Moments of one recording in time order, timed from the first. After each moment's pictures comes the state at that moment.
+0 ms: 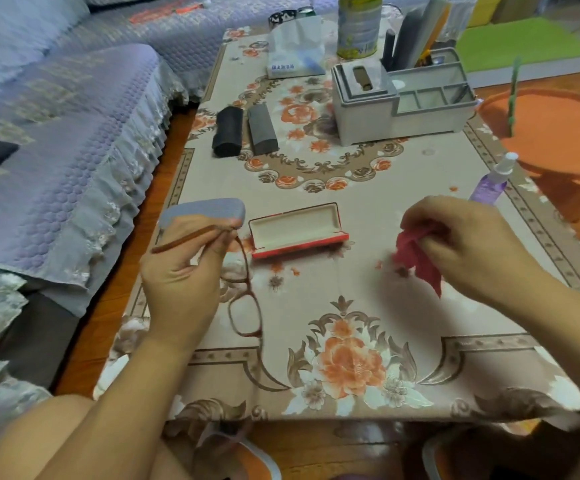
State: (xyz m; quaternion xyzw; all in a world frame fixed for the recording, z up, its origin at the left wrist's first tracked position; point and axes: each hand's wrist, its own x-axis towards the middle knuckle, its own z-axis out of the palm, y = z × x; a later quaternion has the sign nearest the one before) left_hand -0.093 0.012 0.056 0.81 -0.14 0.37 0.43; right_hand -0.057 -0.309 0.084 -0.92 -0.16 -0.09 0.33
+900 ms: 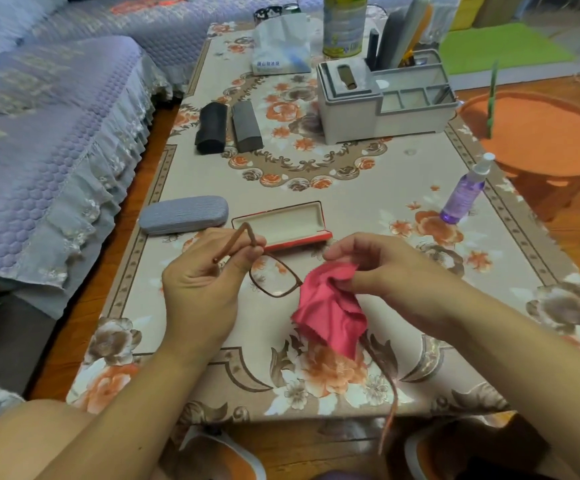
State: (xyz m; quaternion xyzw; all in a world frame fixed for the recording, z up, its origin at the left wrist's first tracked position) left_hand -0.100 -0.027 0.045 0.78 -0.11 0.26 0.56; right_hand -0.079 -0.264 0.079 -0.72 -0.03 0.26 0.64
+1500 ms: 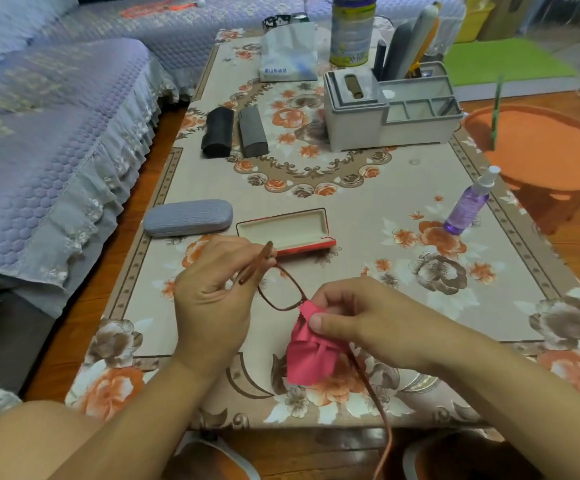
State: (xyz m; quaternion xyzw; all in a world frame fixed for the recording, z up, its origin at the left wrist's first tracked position) left_hand -0.107 -0.035 0.047 0.79 -0.15 0.32 0.51; right_hand -0.098 -0.248 0.076 -0.76 -0.15 0.34 0.54
